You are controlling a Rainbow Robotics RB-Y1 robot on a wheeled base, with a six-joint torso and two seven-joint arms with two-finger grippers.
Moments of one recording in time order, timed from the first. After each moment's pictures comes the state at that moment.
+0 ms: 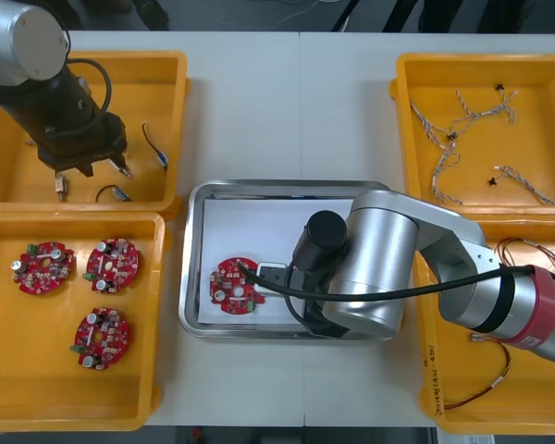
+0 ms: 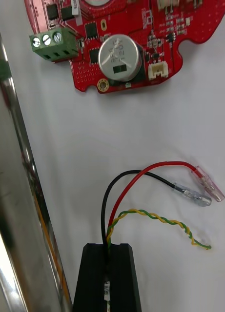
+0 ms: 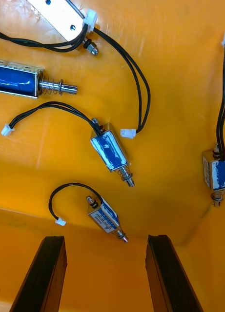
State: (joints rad) right arm -0.72 -0.57 0.97 -1.96 -0.59 1.56 1.72; left arm -0.91 0.72 -0.29 -1.24 0.81 1.65 -0.93
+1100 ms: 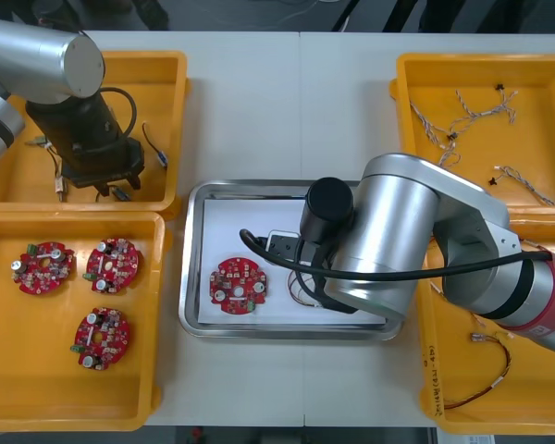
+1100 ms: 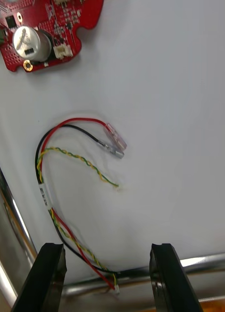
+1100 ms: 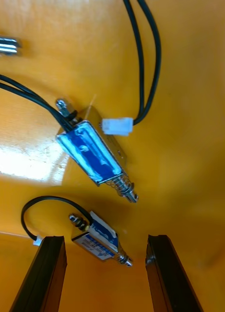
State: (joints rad) right arm -0.73 -0.54 0.84 -2.07 -0.52 1.80 1.70; left arm -0.99 0.66 -0.43 -0.99 0.85 1.59 -1.03
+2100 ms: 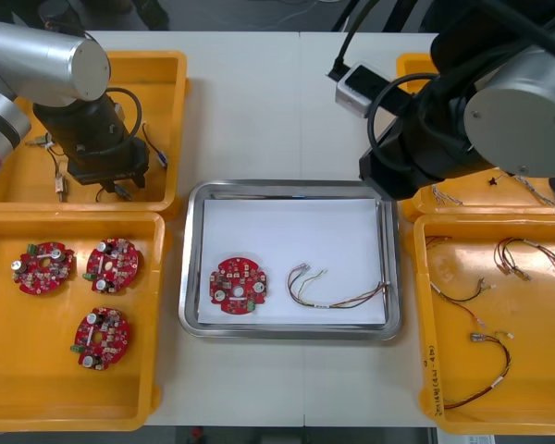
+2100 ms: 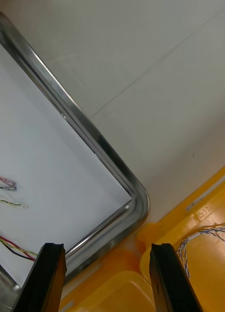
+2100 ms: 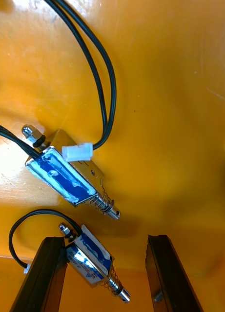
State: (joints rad) right arm -0.74 -0.51 0.25 -2.16 -0.63 1.92 1.63; left arm -1.00 0.65 -0.45 -0.96 0.85 1.53 -1.11
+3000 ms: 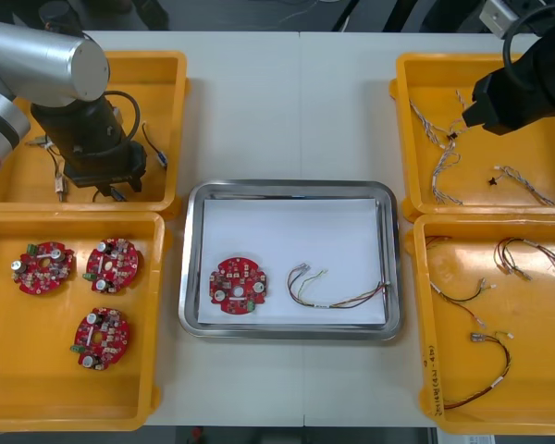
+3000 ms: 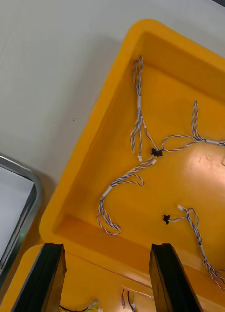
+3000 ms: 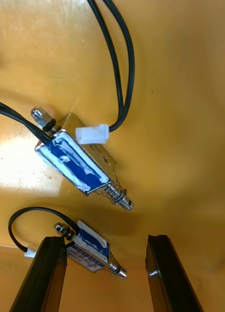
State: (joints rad) right arm -0.75 -0.62 -0.09 -1.95 -0.66 1.92 1.60; left arm -1.00 0.65 -0.45 -0.96 0.84 1.57 -1.12
